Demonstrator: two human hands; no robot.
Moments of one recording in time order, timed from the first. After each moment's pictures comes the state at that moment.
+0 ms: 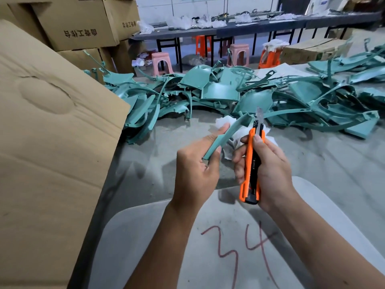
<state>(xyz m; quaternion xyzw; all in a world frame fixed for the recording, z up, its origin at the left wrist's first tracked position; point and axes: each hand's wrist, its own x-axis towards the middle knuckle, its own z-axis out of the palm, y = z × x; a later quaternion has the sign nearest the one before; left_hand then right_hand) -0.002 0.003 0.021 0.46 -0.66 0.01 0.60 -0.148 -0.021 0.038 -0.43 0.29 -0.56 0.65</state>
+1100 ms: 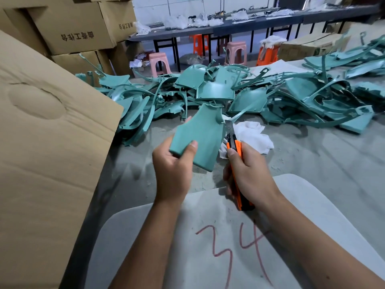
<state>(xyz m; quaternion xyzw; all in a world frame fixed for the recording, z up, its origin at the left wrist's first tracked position) 0.007 0.007 0.026 0.50 -0.44 -0.18 0.72 -0.148 -0.032 0.016 -0.62 0.45 -0.42 0.48</state>
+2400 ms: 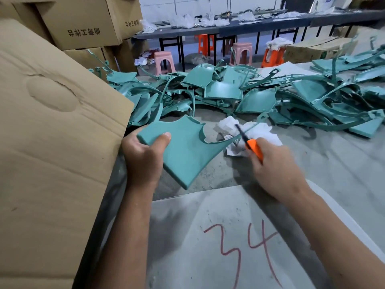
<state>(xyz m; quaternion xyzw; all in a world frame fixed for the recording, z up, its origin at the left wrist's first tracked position) 0.070 0.016 0.046 0.52 -0.39 -0.14 0.74 -0.174 -0.054 0.019 -0.79 0.52 -0.31 0.11</state>
